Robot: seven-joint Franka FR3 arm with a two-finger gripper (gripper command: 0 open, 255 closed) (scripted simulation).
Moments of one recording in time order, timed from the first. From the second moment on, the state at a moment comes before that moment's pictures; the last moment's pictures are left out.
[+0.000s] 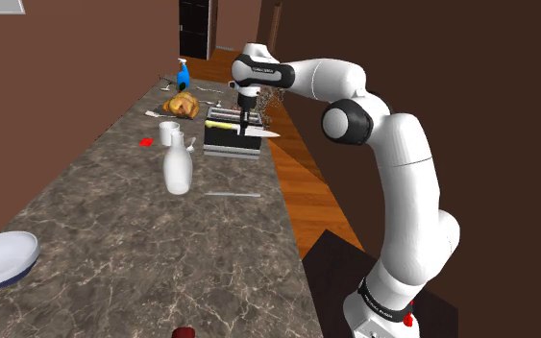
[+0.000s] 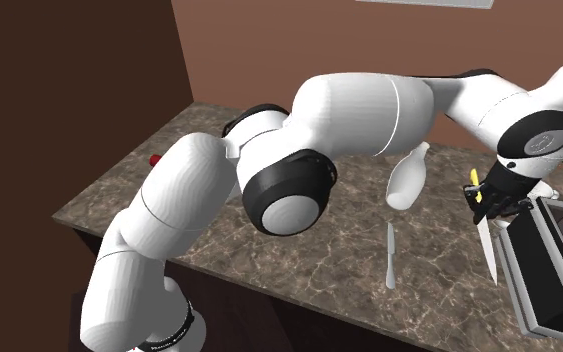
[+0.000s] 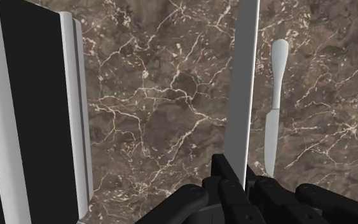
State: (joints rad) arm -0.25 0.67 -0.02 -1.07 0.03 1.75 -1.04
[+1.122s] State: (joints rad) arm -0.25 0.70 -0.01 -1.25 0.03 1.96 -1.04
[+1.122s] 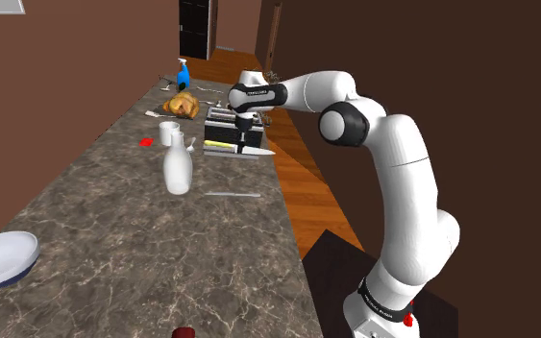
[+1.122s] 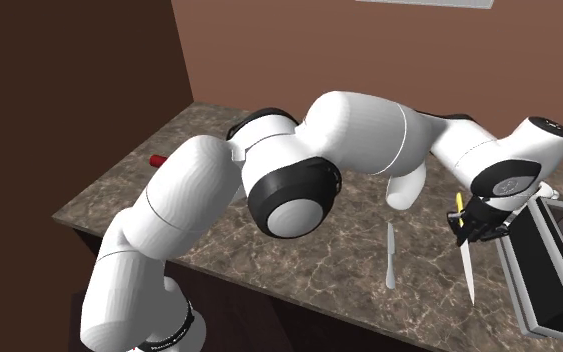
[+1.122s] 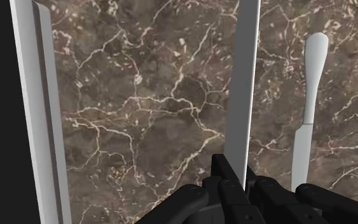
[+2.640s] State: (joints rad) arm -0.25 0.83 -0.01 -1.33 0.03 2.17 -1.04
